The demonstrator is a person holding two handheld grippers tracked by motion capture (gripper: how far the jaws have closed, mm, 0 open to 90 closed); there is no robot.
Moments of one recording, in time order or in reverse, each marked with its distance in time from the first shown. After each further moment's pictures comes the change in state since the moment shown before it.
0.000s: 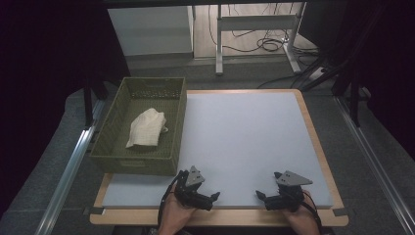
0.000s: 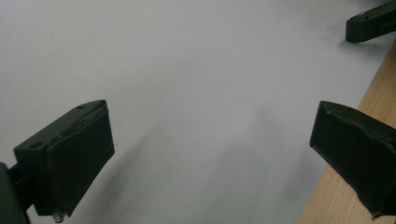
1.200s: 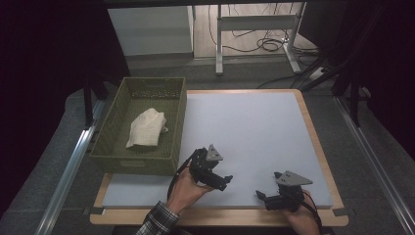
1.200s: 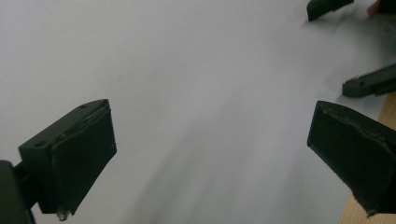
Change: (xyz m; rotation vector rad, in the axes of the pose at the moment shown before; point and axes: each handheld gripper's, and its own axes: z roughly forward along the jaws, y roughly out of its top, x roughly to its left) left arm 0.010 0.081 0.017 0.107 -0.022 0.080; right arm 0.000 0.000 0.000 -0.001 0.002 0.001
